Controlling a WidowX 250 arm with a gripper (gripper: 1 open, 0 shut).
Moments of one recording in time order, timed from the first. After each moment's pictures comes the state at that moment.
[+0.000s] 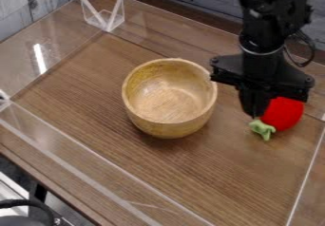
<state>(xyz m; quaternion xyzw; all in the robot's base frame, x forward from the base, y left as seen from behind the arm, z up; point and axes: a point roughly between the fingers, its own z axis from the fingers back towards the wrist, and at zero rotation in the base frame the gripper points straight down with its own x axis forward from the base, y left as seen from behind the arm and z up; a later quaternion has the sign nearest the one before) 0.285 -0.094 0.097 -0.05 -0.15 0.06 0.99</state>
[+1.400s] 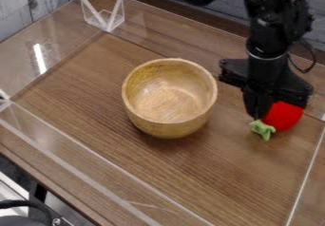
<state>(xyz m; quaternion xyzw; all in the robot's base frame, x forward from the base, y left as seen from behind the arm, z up) 0.304 -0.097 0.073 -0.04 -0.13 0.00 0.99</state>
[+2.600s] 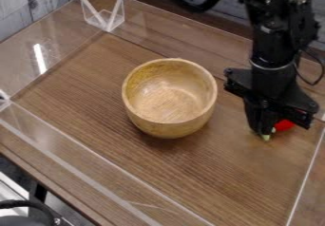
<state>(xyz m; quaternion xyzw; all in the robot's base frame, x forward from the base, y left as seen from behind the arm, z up) 0.281 -0.108 0.074 -0.05 -0.10 -0.07 0.99</state>
